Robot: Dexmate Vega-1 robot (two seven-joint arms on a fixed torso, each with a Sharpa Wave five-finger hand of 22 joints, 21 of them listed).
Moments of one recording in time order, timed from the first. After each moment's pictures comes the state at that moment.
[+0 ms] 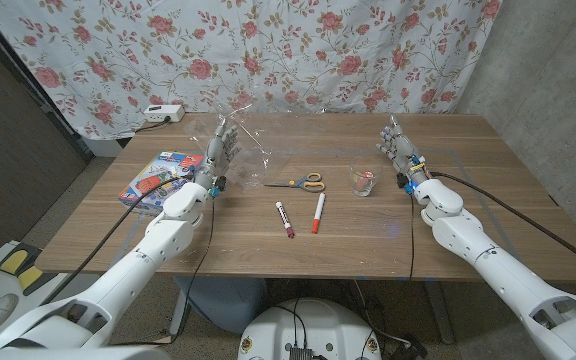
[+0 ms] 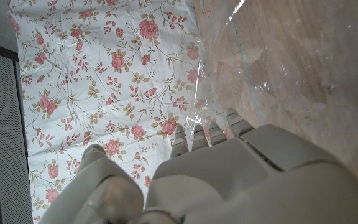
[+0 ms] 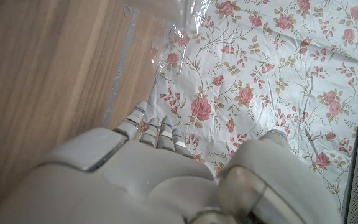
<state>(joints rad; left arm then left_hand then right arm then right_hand) 0.84 0.50 0.37 -1.30 -0.64 -0.29 0.00 0.18 -0.01 0.20 -0.09 0.20 0.05 -0.06 0.19 0.18 -0.03 0.03 0.20 0.19 -0.07 0.05 0.17 0.18 0.03 0.13 0.19 0.17 -0.83 -0.51 -0.37 -1.28 0.64 0.30 0.04 0.46 -0.04 -0.08 0.07 0.22 -0.06 0.11 0.20 0.19 0.03 0.10 0.22 0.20 -0.07 0.06 0.21 0.23 0.06 0.09 0.29 0.17</state>
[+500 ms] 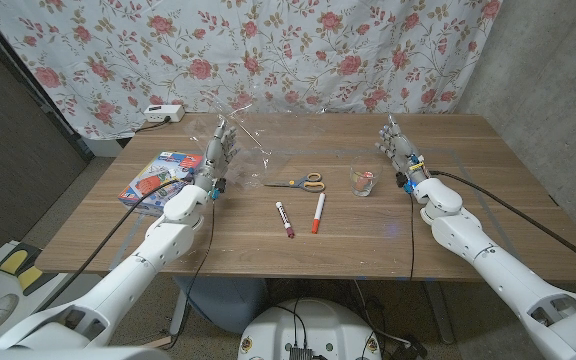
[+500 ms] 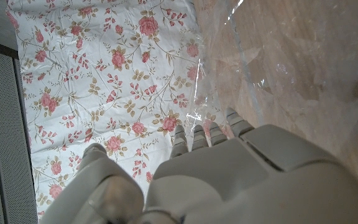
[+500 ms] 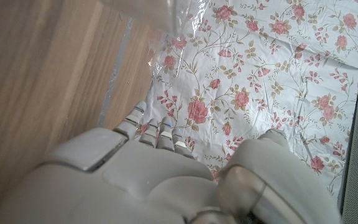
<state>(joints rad) 0.88 0.51 0.36 -1.34 -0.63 -0.30 0.03 0.18 -0.01 0.20 -0.09 0.20 0.05 -0.06 0.18 0.18 -0.02 0.03 0.20 0.19 -0.07 0.05 0.18 0.18 0.03 0.13 0.19 0.17 -0.83 -0.51 -0.38 -1.30 0.63 0.30 0.04 0.46 -0.03 -0.08 0.07 0.22 -0.06 0.11 0.20 0.19 0.03 0.10 0.22 0.20 -0.07 0.06 0.21 0.23 0.06 0.10 0.29 0.17</state>
